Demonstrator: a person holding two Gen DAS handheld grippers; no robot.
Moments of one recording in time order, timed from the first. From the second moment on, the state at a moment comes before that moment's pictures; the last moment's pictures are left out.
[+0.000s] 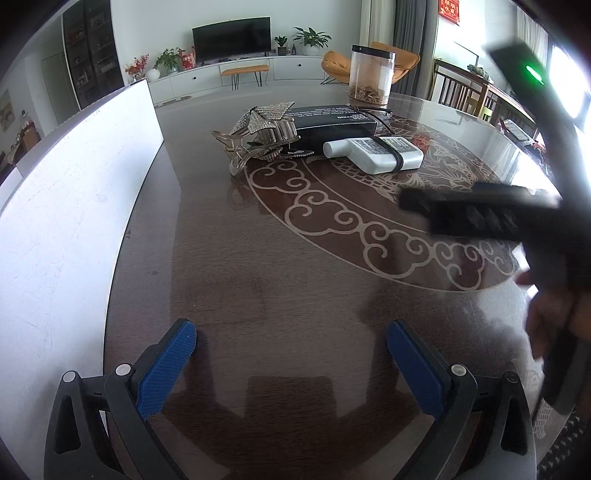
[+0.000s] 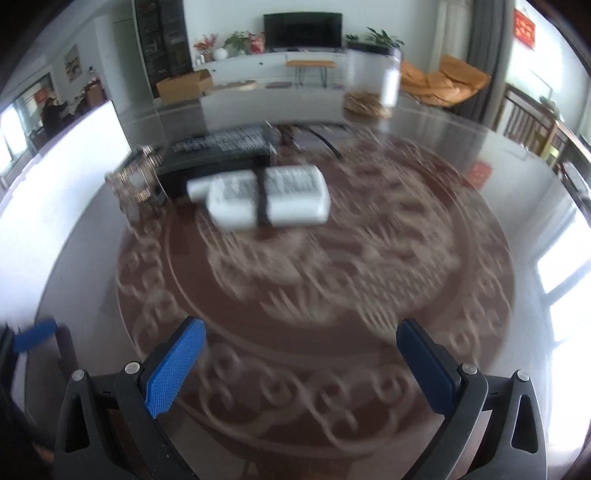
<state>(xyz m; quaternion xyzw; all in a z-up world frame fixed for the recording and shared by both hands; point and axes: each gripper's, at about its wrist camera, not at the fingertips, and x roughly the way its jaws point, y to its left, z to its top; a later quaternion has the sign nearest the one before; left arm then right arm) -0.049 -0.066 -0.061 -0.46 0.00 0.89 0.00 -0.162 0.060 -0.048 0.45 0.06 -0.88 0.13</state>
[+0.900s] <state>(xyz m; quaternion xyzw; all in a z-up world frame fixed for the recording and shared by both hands) -0.080 -0.062 -0.059 -0.50 0.00 0.87 -0.01 -0.105 0.187 -0.046 0.46 0.01 -0.89 0.00</state>
